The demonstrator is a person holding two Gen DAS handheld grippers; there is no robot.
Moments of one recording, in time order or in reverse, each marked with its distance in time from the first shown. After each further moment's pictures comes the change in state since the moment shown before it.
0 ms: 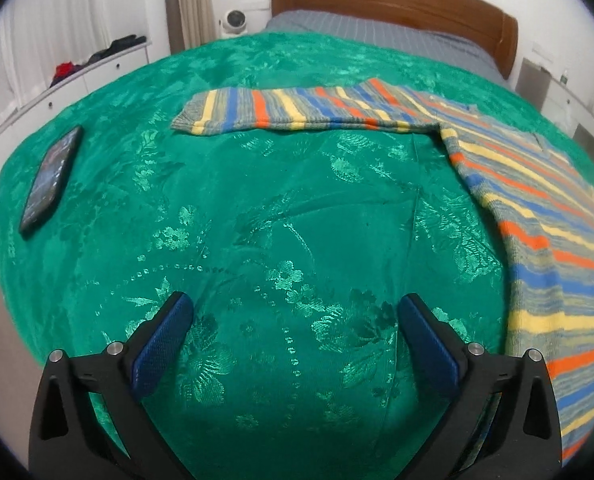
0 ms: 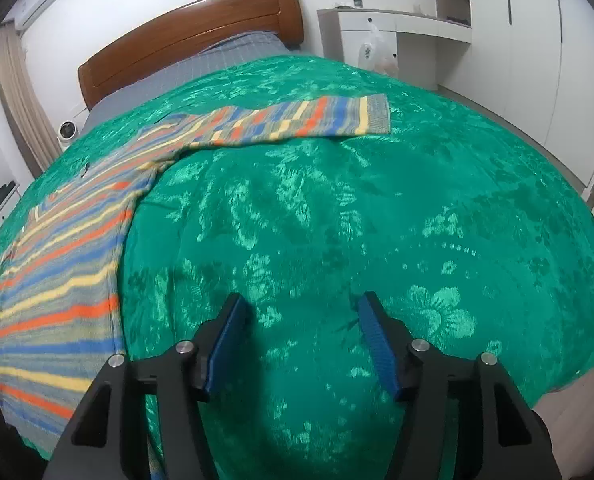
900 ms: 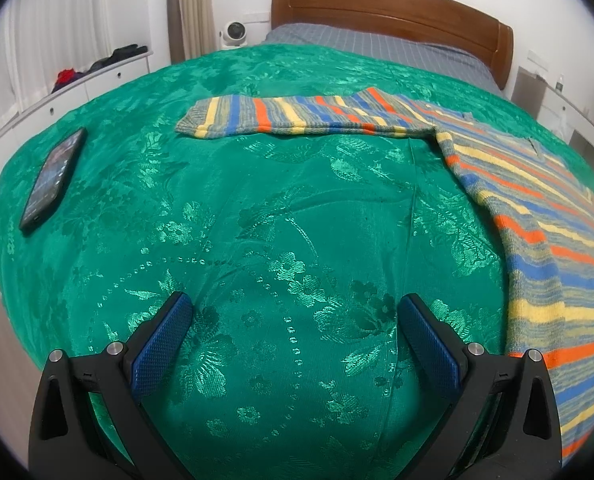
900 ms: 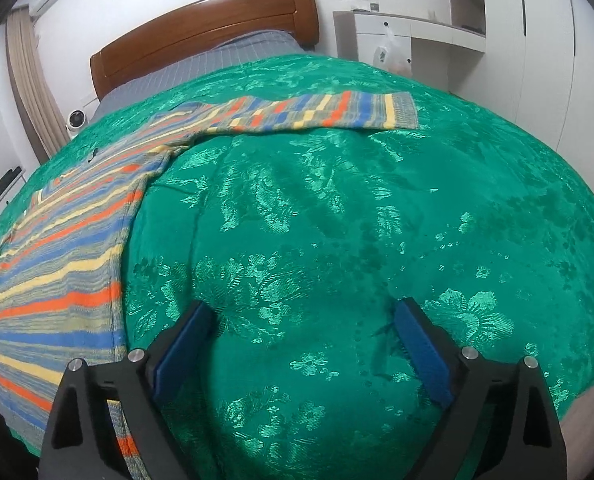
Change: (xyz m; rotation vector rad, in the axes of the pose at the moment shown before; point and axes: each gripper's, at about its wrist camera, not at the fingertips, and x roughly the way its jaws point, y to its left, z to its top) left arm -0.003 0.002 -0.007 -0.009 -0.041 -0.002; right arm 0.016 0.017 -0.007 -0.053 -0.009 0.011
